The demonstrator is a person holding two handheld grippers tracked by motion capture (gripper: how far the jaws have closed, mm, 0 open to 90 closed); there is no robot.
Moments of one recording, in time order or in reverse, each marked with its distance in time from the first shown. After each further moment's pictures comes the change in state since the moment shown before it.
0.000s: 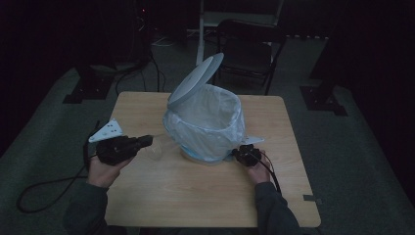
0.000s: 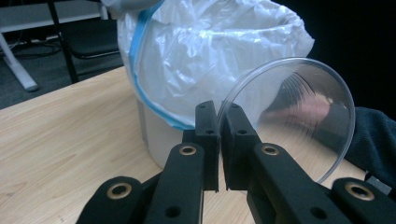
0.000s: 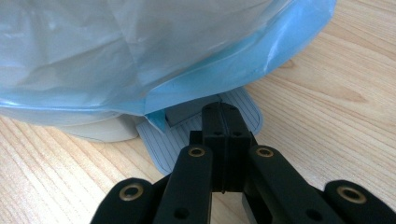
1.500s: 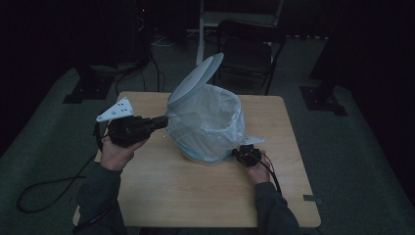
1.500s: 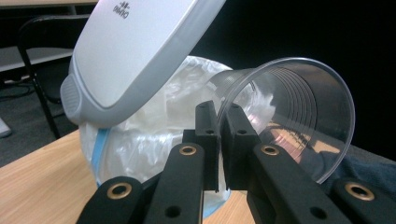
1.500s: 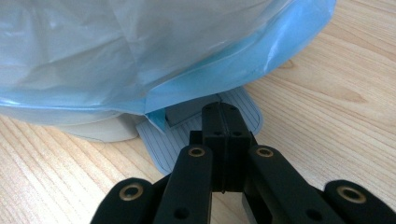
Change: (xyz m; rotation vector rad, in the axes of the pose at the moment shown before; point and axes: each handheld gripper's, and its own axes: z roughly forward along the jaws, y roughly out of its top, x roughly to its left) left arm -0.016 0.065 0.016 -0.101 -0.082 0.053; right arm 0.000 -0.001 0.000 -0.005 -0.001 -0.002
